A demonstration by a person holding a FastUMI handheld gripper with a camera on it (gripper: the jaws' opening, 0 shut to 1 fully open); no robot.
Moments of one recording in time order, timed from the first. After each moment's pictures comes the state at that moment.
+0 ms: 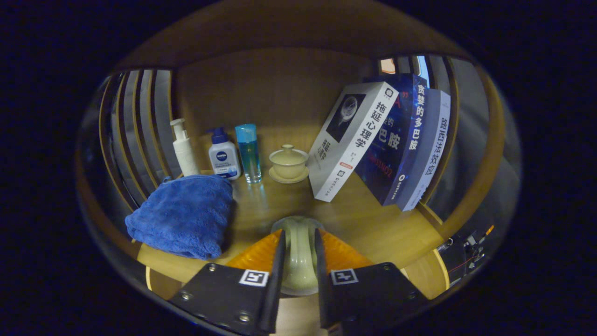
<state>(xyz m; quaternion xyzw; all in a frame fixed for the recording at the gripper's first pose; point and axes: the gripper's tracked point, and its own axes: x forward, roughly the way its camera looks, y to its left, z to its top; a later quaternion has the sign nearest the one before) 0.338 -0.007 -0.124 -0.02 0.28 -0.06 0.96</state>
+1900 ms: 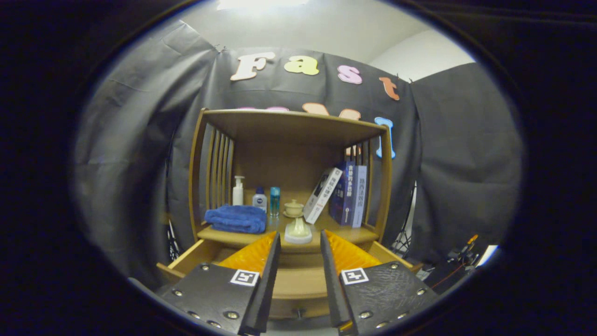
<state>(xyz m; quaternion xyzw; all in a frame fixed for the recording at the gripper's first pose) 0.039 0.007 -0.049 -0.04 0.01 -0.04 1.00</state>
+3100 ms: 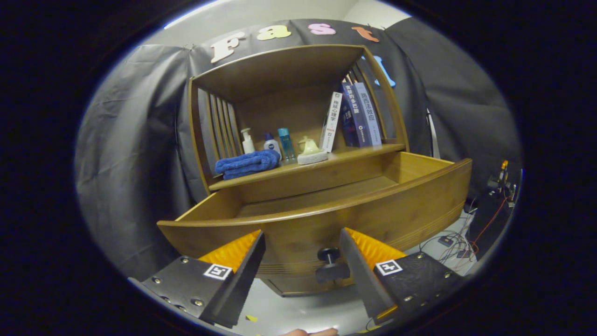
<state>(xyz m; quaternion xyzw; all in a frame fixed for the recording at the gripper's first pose) 0.038 0.006 -0.213 0.07 0.13 0.01 0.99</state>
